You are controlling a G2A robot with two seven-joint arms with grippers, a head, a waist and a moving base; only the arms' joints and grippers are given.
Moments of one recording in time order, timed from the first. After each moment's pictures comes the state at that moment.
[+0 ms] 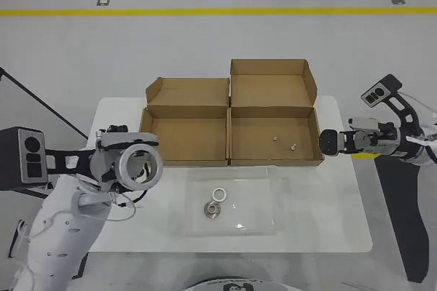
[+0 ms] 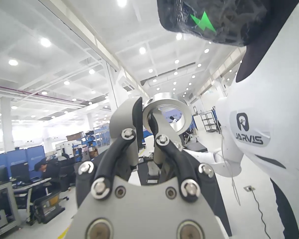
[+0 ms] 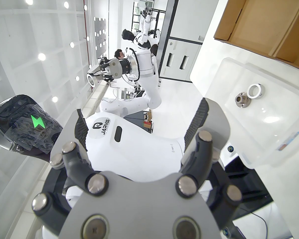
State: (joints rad) left arm 1.36 -1.01 -1.36 -2.11 0.94 -0.92 0.72; right arm -1.28 -0.95 1.76 -1.75 0.62 0.24 1.49
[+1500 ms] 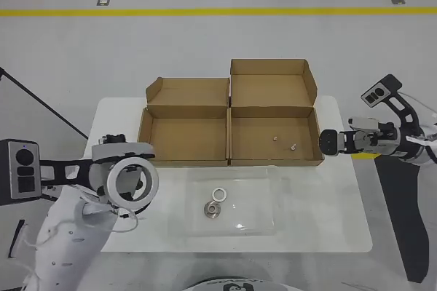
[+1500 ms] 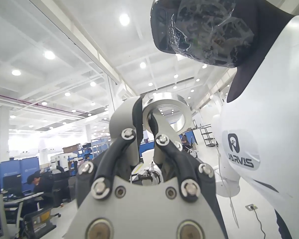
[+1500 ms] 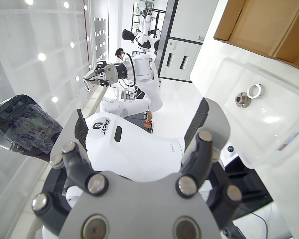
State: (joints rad) left arm 1.39 -1.06 -1.35 -2.17 0.94 -0.91 0.70; right arm -1.28 -0.95 1.76 -1.75 0.62 0.24 1.49
